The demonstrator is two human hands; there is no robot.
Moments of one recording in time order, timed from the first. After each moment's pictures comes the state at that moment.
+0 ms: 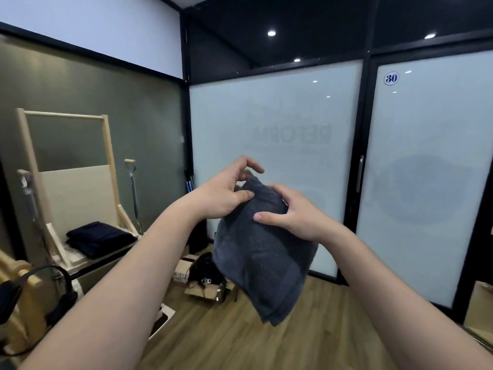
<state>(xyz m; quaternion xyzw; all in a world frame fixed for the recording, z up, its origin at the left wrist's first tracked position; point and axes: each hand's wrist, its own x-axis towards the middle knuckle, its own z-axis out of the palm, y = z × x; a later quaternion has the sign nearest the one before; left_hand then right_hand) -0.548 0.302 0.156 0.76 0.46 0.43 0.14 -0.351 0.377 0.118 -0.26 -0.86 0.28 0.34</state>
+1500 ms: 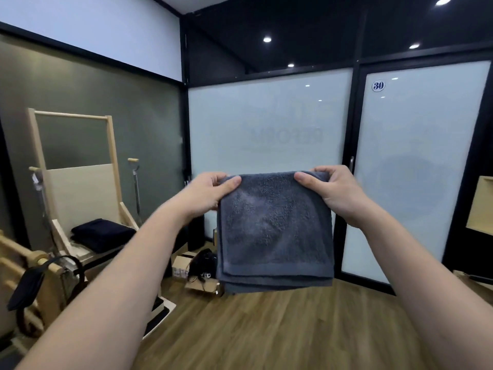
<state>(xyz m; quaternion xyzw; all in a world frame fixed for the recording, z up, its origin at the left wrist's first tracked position) -0.588 0.202 0.138 0.67 0.48 0.50 0.27 -0.310 0.276 0.145 -0.26 -0.75 0.34 0.50</state>
